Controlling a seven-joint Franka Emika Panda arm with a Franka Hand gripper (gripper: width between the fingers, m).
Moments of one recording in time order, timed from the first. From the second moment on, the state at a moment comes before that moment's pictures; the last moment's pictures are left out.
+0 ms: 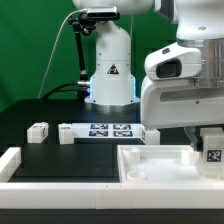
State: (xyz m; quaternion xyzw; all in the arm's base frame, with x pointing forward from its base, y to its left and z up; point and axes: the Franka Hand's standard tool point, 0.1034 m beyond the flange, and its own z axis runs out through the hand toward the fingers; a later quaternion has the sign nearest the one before) arm 0.636 0.115 0.076 -0.99 0.06 0.06 0.07
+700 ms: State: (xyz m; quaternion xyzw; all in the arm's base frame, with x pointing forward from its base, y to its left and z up) arm 0.631 0.111 0.074 -0.86 0.50 0.05 0.05
